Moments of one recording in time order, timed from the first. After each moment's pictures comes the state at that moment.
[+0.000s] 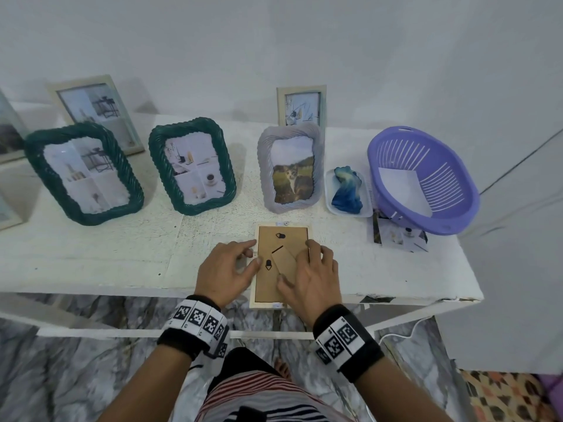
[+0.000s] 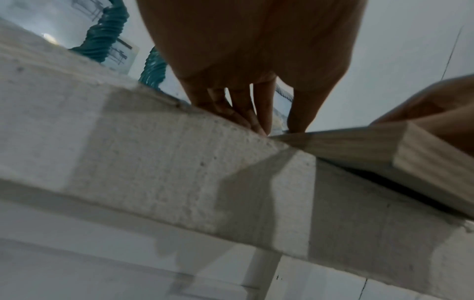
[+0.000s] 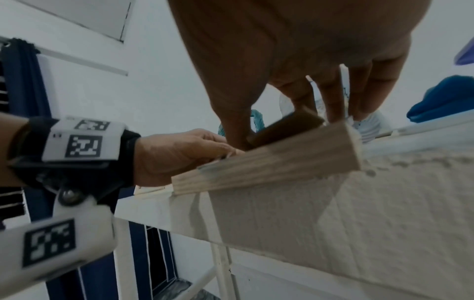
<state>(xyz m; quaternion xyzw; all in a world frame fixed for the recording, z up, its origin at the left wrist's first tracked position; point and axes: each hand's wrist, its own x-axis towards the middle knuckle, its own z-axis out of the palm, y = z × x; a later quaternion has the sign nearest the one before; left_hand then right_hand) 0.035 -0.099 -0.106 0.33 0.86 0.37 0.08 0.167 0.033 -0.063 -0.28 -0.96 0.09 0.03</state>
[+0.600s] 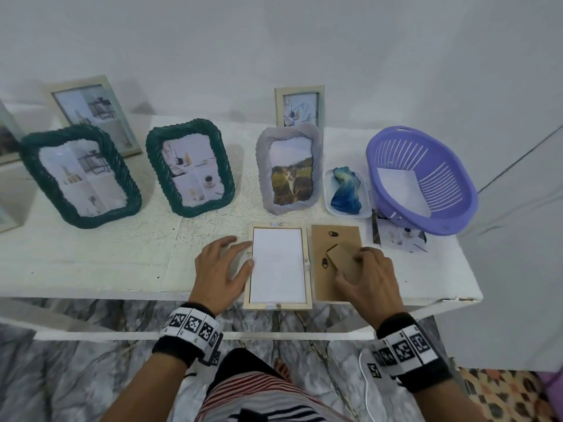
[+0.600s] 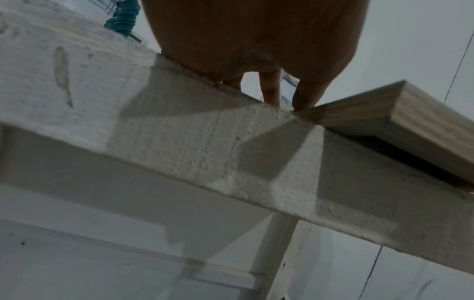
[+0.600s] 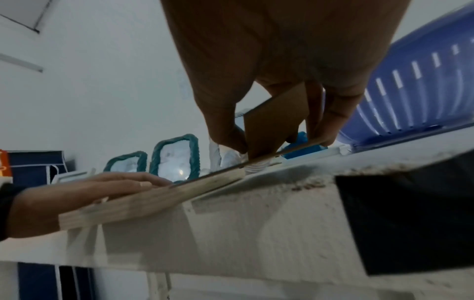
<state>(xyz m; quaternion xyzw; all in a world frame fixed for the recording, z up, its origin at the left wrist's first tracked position) 0.030 -0.111 -0.127 0.36 0.86 0.36 0.02 0.226 0.104 -0.051 -0.37 -0.90 0.22 0.06</state>
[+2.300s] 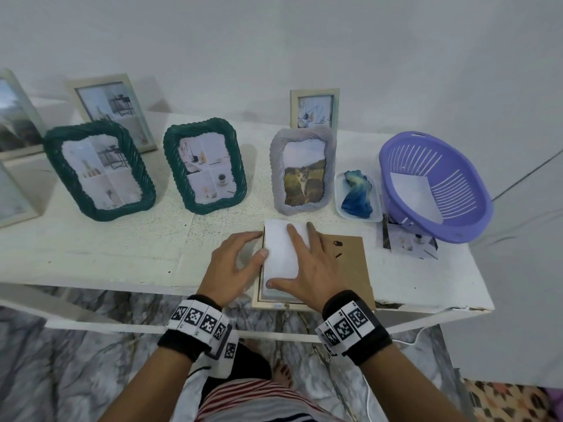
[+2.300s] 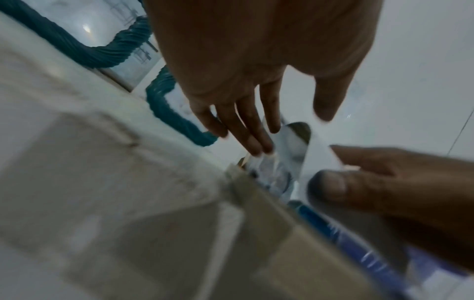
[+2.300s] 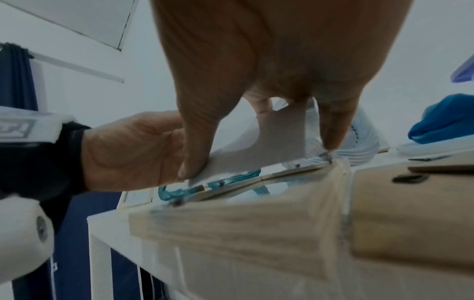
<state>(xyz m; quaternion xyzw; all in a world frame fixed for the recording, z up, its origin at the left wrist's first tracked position) 0.036 -0.108 -0.081 0.31 0.80 0.50 0.13 0.145 0.050 -0.053 -0.22 -0.95 0.21 -0.06</state>
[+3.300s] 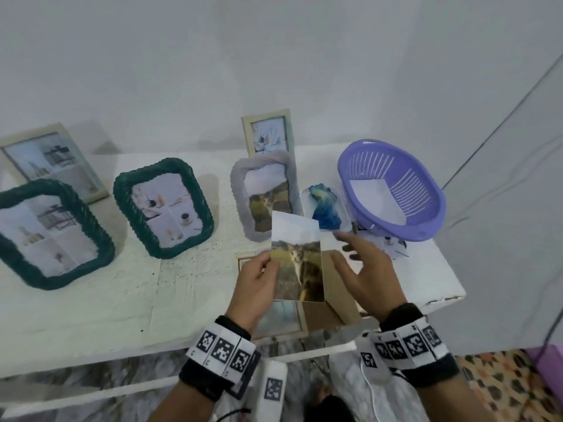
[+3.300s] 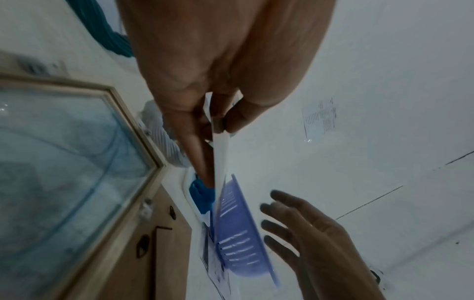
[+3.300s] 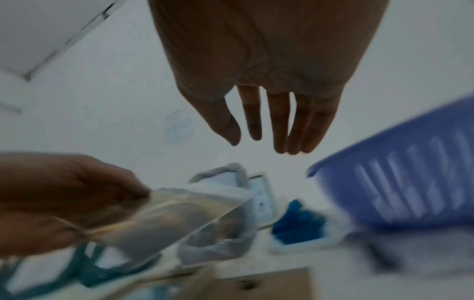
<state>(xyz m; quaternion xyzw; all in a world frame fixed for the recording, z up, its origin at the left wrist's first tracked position) 0.067 -0.029 -0.024 0.22 0.71 0.59 0.32 0.207 0.118 -0.010 -0.28 -0.86 0.32 0.26</state>
